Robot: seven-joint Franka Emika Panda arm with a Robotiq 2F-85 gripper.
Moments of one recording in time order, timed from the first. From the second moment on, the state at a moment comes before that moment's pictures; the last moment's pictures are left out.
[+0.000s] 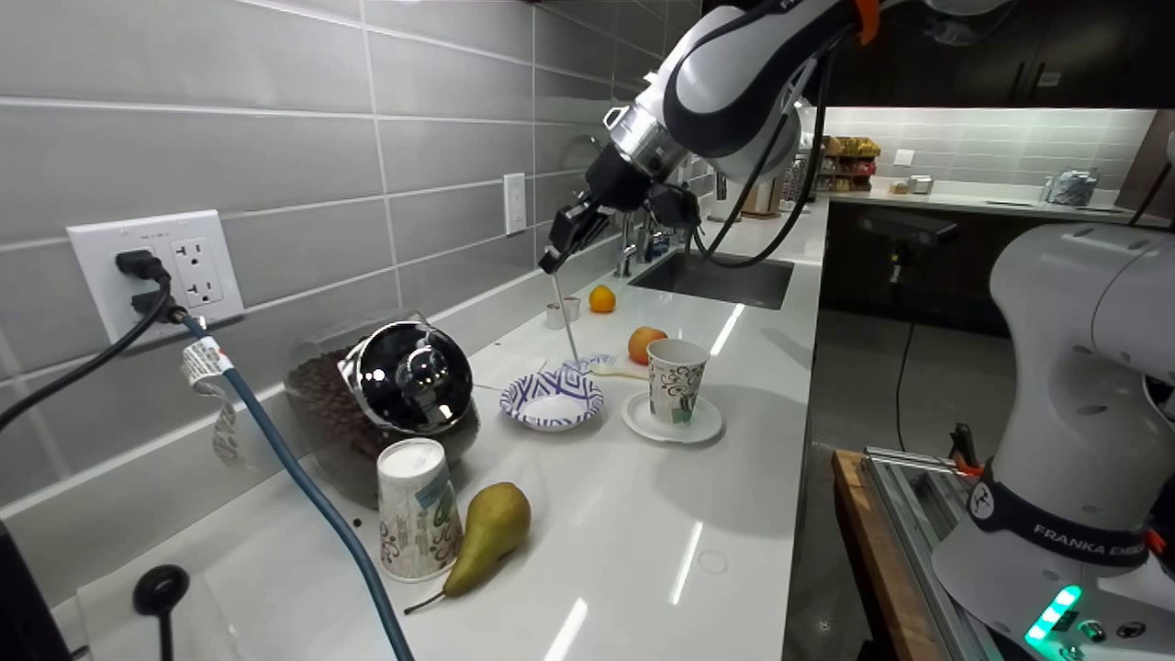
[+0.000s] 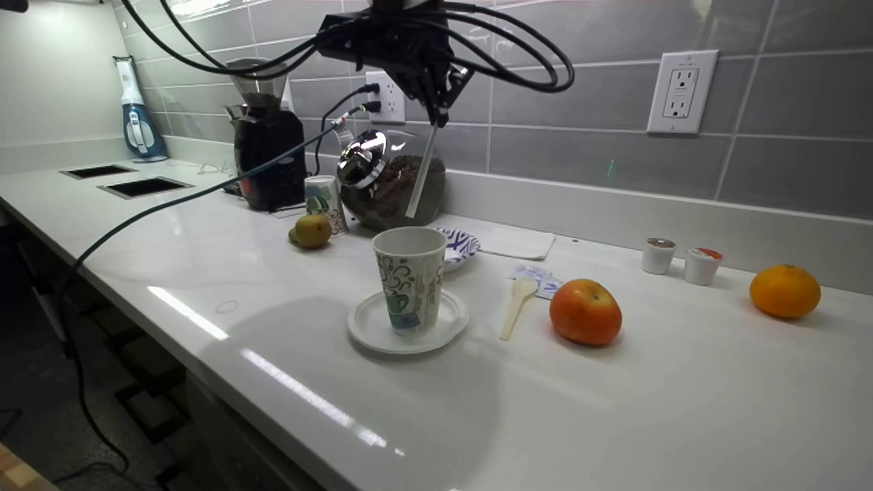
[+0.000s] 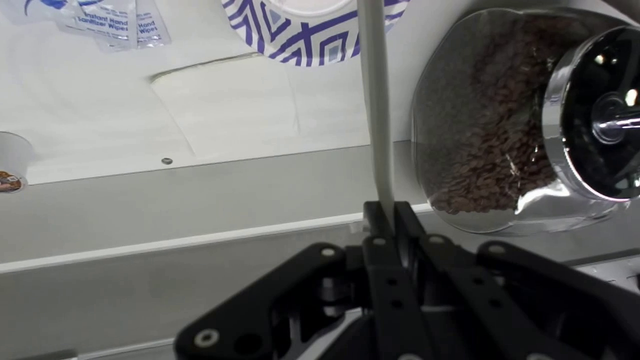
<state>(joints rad) 0.36 -0.25 -0.56 -2.53 0.25 2.95 -0.27</state>
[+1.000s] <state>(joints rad) 0.57 -0.21 -0.89 -2.35 0.53 2.63 -0.35</state>
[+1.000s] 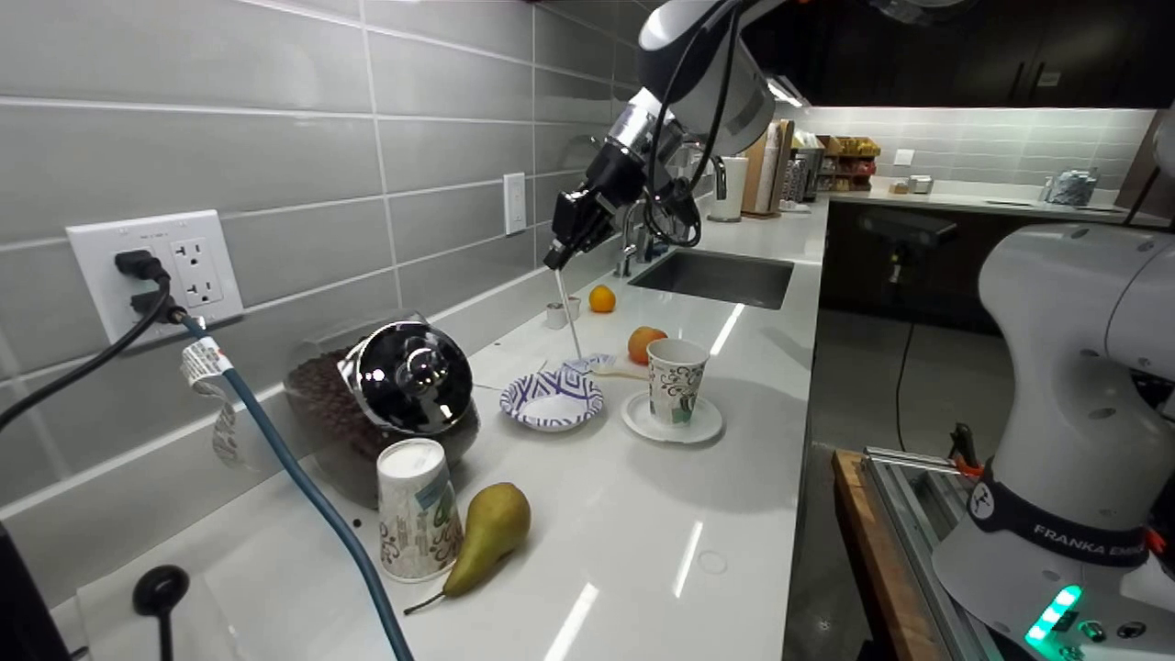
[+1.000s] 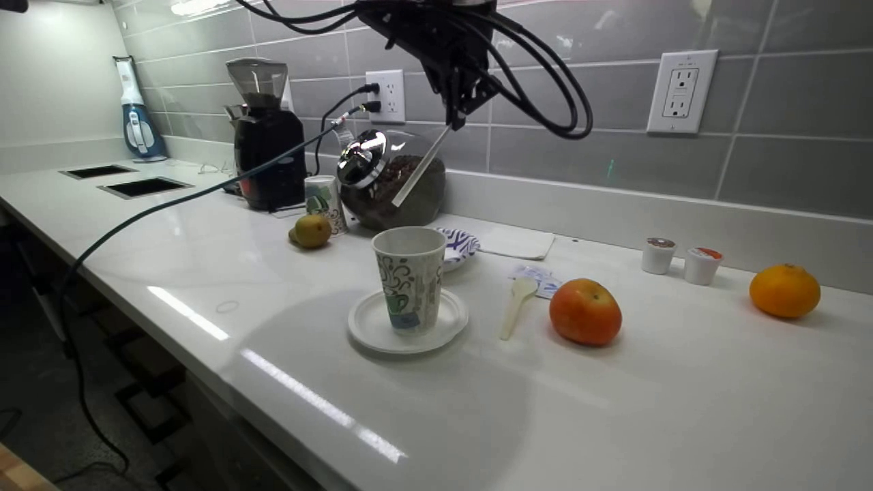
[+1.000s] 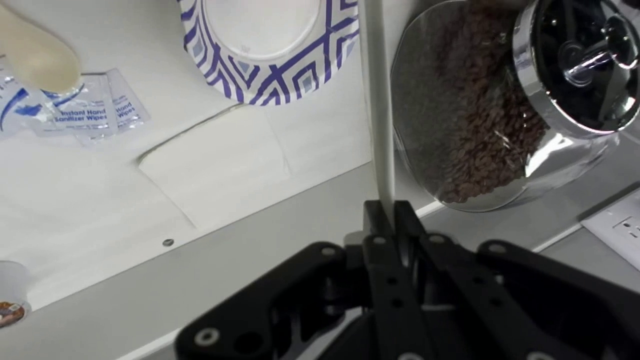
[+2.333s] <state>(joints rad) 0.32 0.34 -0.81 -2.11 1.21 2.13 -0.63</state>
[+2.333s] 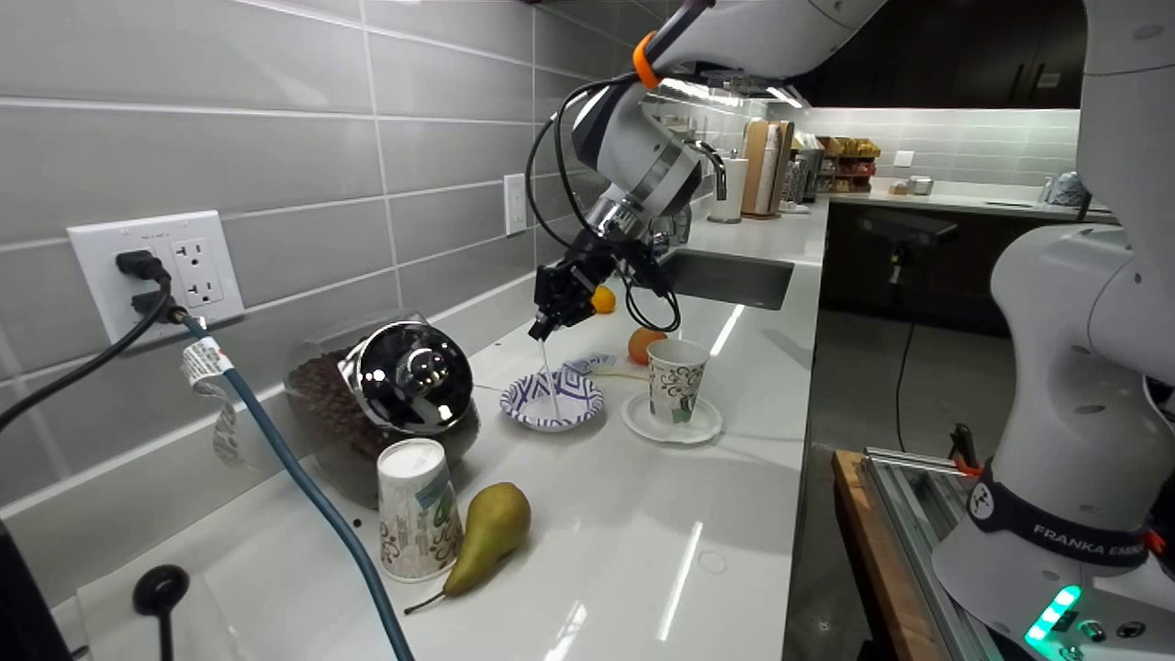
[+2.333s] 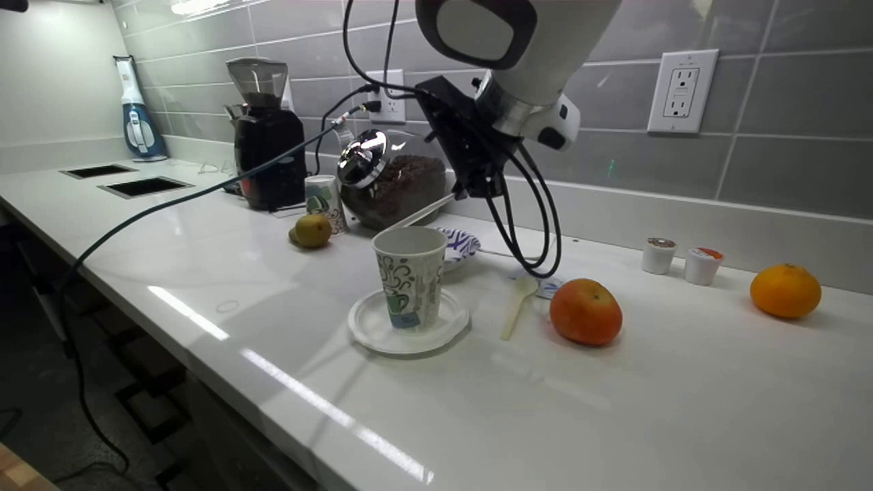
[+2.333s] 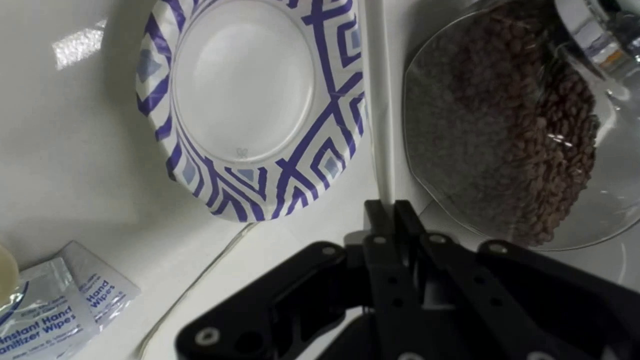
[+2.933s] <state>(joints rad) -0.21 0.41 -0.32 -1.99 1.21 2.11 -0.62</state>
